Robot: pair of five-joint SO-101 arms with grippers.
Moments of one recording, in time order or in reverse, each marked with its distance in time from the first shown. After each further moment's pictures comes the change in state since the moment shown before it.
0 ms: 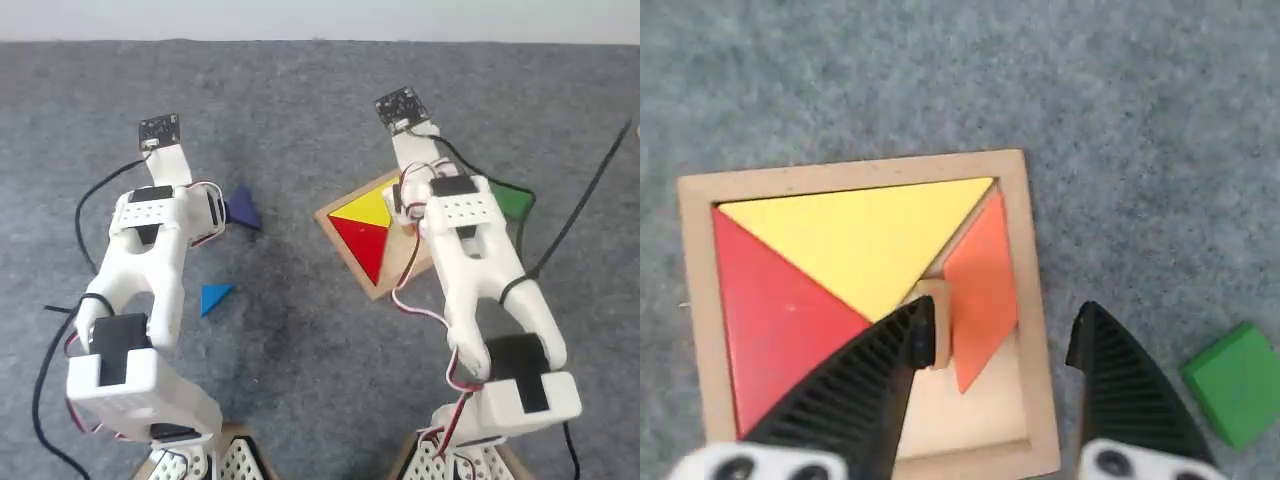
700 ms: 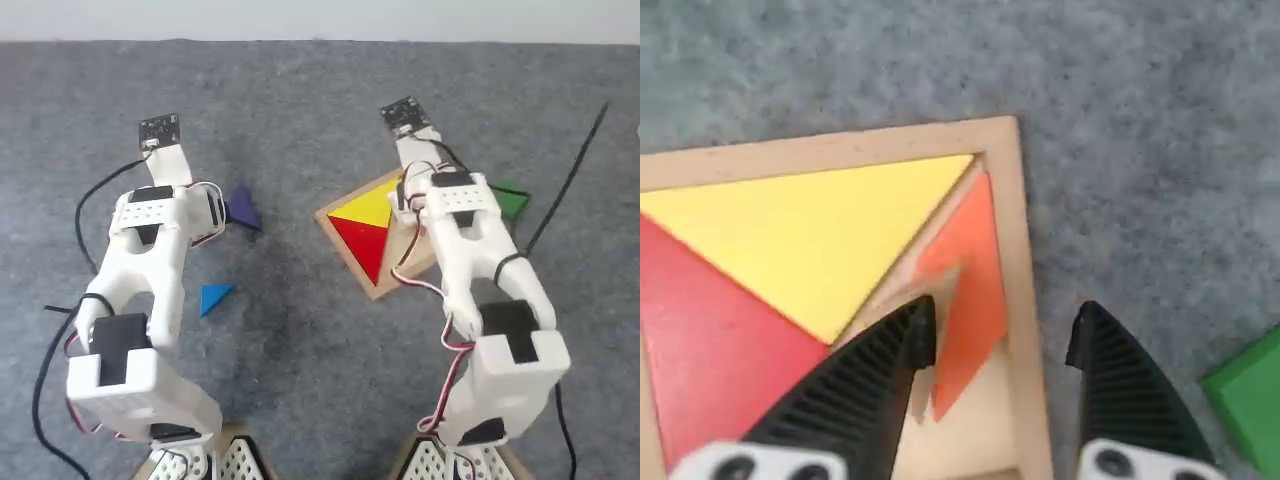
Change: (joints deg) left arm 0.0 0.0 0.0 0.0 0.0; right arm 3.1 13.2 -7.9 -0.6 0.9
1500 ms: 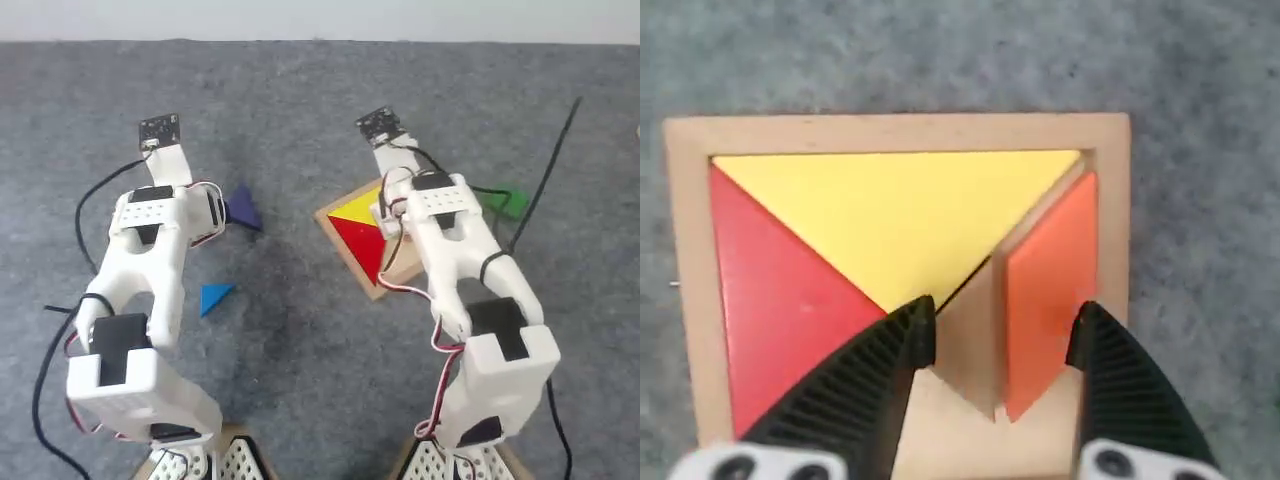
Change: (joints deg) left arm 0.0 0.0 0.0 0.0 0.0; right arm -4.8 0.4 0.8 2.8 0.5
